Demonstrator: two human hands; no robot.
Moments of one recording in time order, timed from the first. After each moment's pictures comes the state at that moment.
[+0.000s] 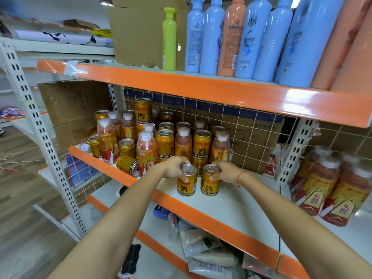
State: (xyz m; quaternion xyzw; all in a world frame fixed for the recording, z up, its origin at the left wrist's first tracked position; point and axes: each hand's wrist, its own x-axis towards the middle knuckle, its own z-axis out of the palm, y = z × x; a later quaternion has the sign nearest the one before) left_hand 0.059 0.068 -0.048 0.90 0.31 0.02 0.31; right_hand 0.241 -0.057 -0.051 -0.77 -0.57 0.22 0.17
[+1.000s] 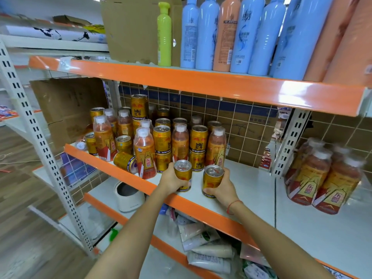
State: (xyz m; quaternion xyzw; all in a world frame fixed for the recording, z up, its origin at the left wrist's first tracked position) left_hand 0.046 0.020 -0.101 0.77 0.41 0.24 0.43; right_hand 0.192 -0.104 -0.118 -0.76 -0.38 0.20 0.49
